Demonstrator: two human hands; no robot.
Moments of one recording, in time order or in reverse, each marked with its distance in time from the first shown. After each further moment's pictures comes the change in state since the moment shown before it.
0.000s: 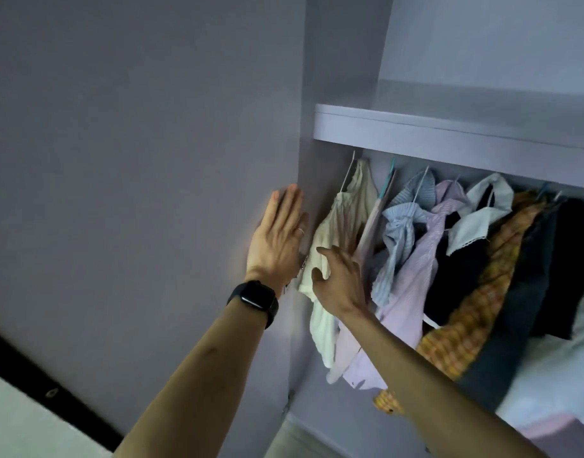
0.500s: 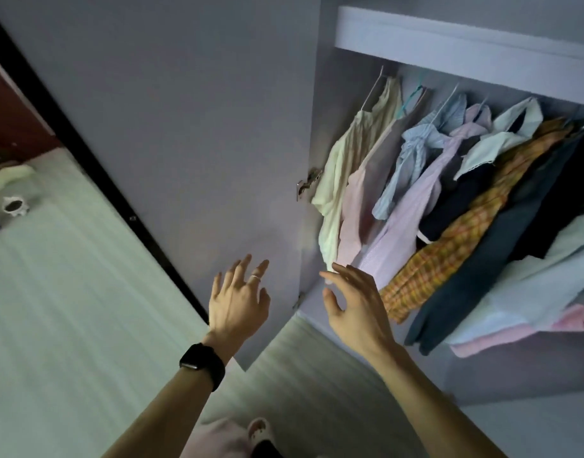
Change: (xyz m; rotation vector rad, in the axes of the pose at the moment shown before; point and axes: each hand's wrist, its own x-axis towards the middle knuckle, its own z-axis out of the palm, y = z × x) left_hand -0.269 0.064 -0.013 -0.750 -0.431 -0.420; right_hand -0.223 0.040 -0.064 -0.023 -0.104 -0.281
